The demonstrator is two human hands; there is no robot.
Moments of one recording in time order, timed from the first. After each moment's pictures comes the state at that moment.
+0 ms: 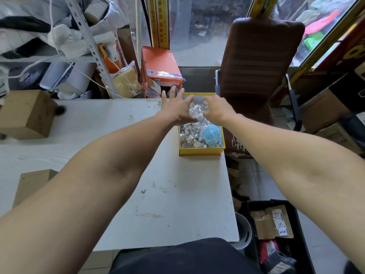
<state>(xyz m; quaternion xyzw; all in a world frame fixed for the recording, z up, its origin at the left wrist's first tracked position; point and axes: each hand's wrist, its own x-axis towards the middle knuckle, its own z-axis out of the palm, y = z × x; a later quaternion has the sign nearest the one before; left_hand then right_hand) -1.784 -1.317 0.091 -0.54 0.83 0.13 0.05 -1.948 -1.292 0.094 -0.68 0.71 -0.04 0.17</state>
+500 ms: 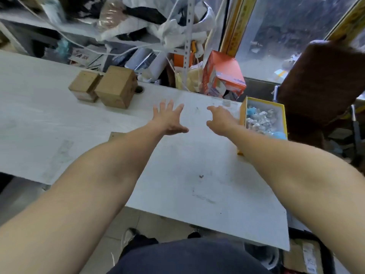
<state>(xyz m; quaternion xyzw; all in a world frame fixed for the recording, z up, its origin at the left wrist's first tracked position) -1.507 -1.227 0.079 -0.68 0.71 0.18 0.06 -1.710 -1.250 0.083 -0.74 0.64 0.00 0.20</state>
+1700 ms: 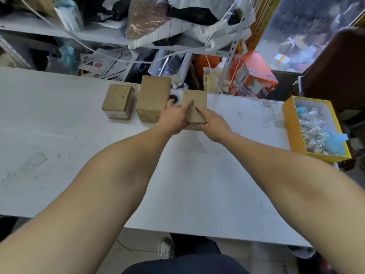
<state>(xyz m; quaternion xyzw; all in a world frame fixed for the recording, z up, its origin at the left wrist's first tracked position) -1.282 -1.309 0.050 -0.60 0.78 0.18 0.01 -1.457 -1.291 0.042 -0.73 0.63 -0.07 0.27</state>
